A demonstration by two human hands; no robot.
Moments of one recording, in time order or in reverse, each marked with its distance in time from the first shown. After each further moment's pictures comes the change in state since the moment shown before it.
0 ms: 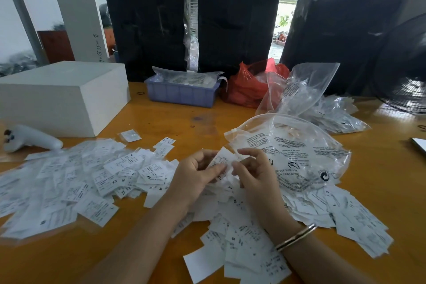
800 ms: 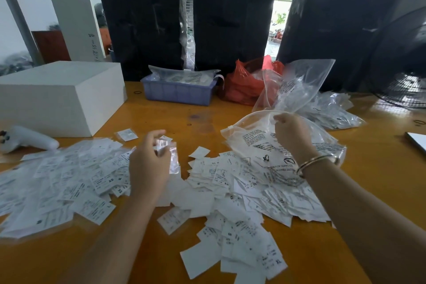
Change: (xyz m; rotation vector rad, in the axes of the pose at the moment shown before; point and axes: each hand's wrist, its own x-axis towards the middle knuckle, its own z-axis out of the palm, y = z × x) left_hand 0.012 0.004 -0.047 0.701 0.602 0.209; right_hand 0.113 -0.005 -0.074 -0.884 0.171 0.120
